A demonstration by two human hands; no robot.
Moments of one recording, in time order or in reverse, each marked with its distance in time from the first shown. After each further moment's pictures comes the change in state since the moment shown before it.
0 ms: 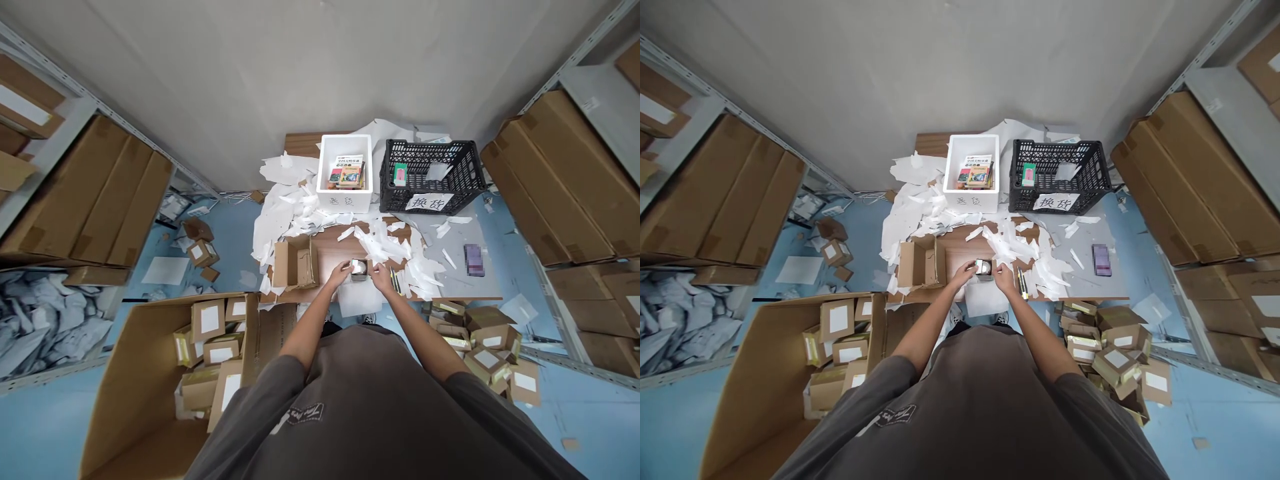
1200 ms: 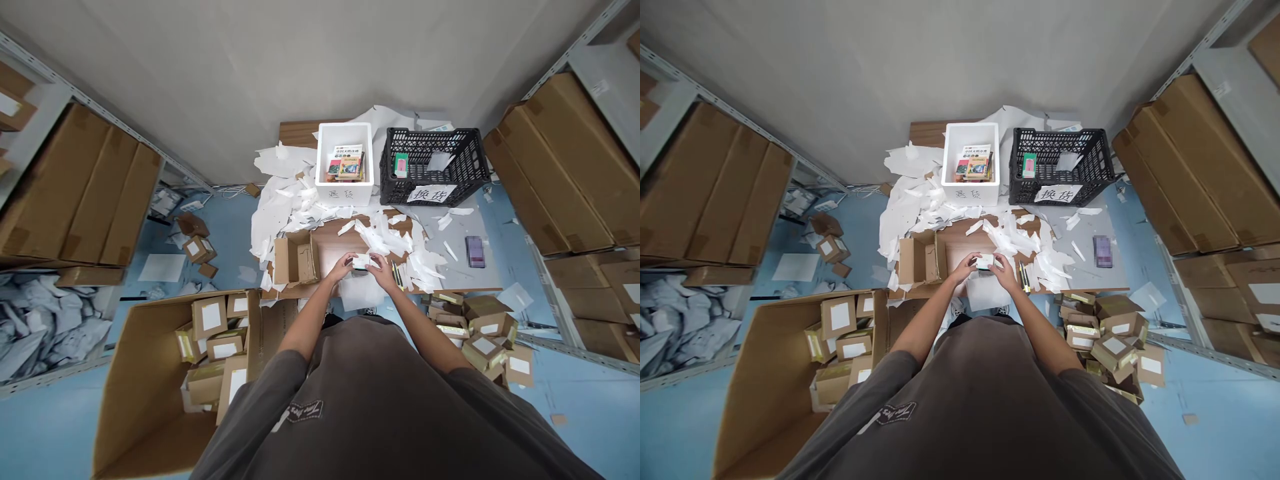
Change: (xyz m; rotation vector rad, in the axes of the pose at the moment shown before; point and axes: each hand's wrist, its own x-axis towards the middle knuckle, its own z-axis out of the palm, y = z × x) left_hand 0.012 -0.001 -0.010 -0.207 -0.383 0.129; right_hand -0.017 -0.014 -0.001 0.361 -0.150 -0.097
